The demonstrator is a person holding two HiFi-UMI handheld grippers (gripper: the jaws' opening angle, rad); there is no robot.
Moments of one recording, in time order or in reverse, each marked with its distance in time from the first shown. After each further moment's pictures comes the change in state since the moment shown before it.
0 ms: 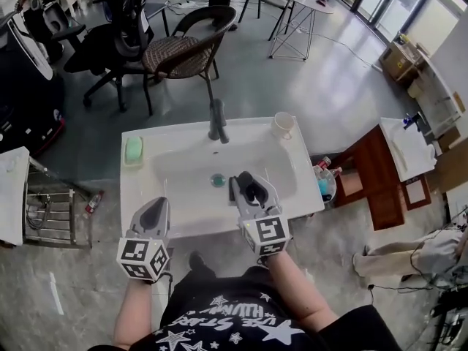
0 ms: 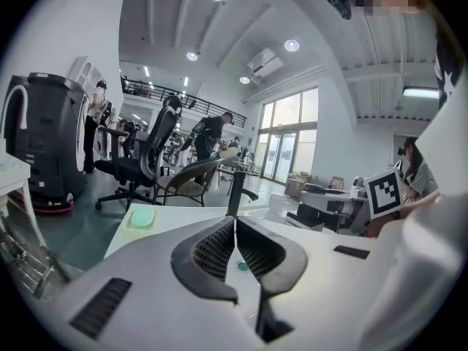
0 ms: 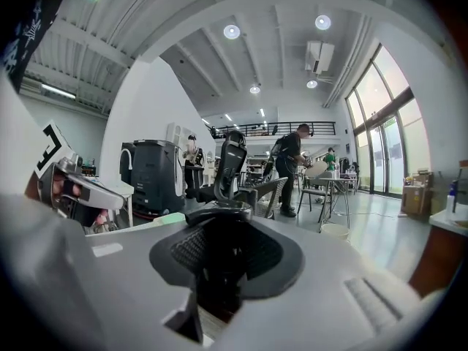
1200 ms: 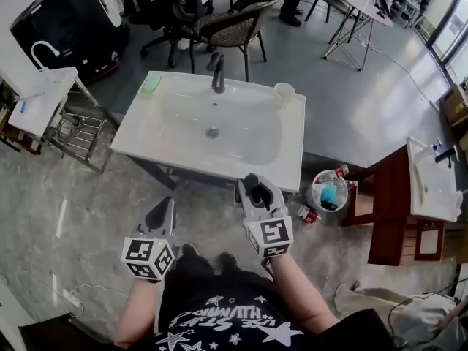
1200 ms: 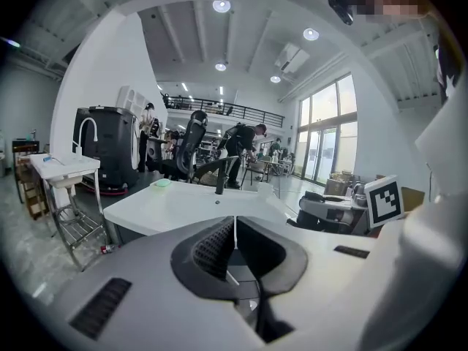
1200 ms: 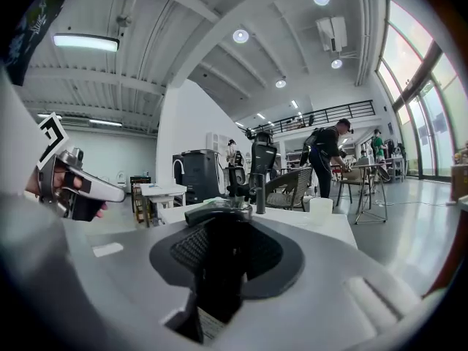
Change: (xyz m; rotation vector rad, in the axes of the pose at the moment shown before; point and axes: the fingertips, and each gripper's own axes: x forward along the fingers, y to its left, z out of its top) left arm -0.091 -0.246 -0.090 -0.076 -0.033 0.396; right arm -0.187 -0.083 -0.070 0.004 0.000 0.390
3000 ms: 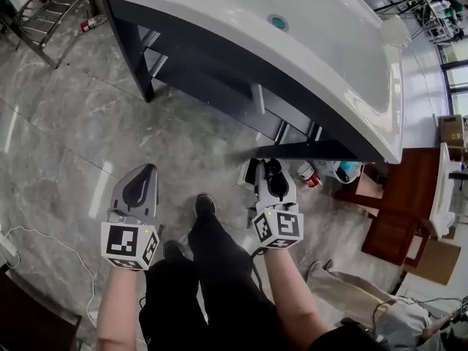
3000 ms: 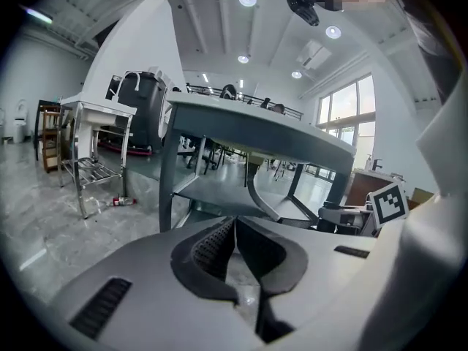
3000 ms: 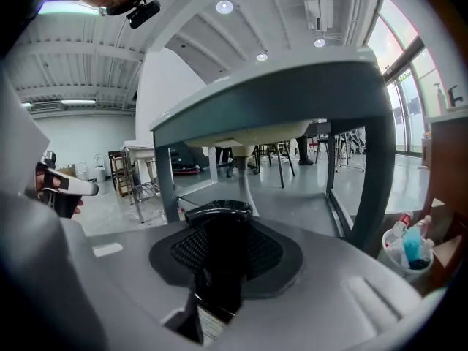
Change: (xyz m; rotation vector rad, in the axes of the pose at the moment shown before) left arm 0.018 0.141 -0.319 -0.115 0.016 0.083; right arm 0.032 0.053 -0.339 0.099 0.167 -0.164
